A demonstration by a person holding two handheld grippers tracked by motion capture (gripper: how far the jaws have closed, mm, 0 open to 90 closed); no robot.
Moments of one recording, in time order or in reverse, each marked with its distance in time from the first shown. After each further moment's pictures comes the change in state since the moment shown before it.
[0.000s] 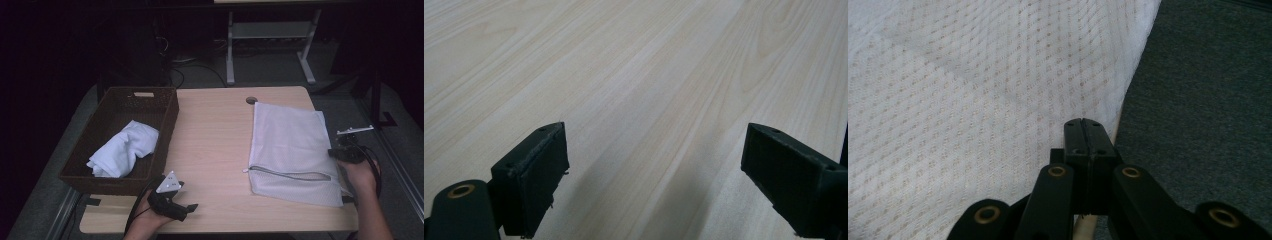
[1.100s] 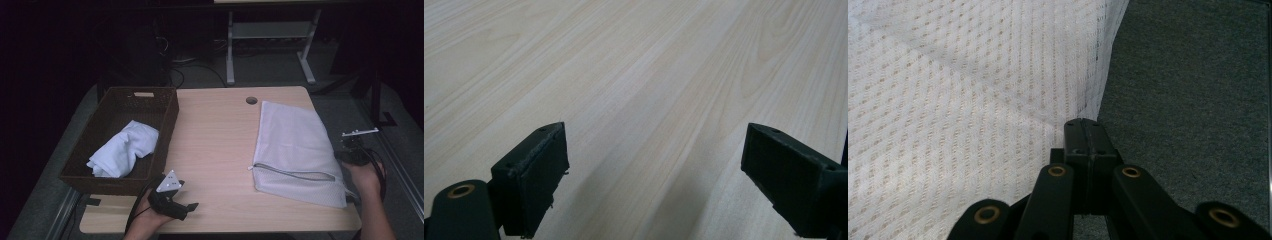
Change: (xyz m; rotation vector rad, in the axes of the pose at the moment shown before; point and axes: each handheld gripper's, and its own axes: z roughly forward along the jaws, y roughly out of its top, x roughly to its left) left arm 0.000 0.003 0.000 -0.009 0.004 0.002; right arm -0.011 -0.009 -0.001 0.020 -0.056 0.031
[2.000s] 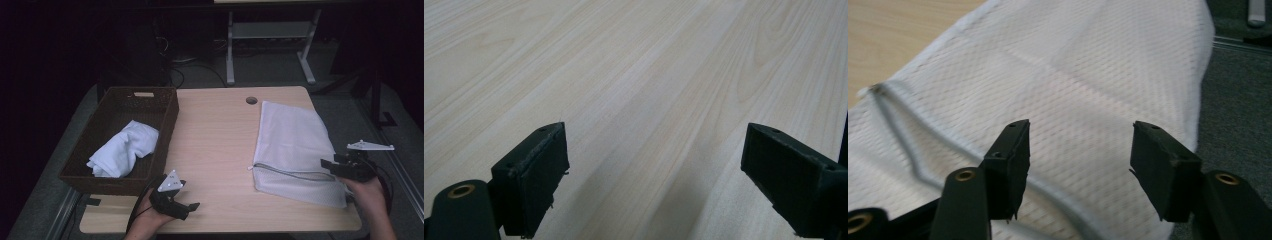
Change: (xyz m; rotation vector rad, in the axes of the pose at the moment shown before) left arm -0.002 0.002 0.002 -0.001 -0.008 0.000; right arm 0.048 -0.032 -0.065 -0.237 0.199 -0.030
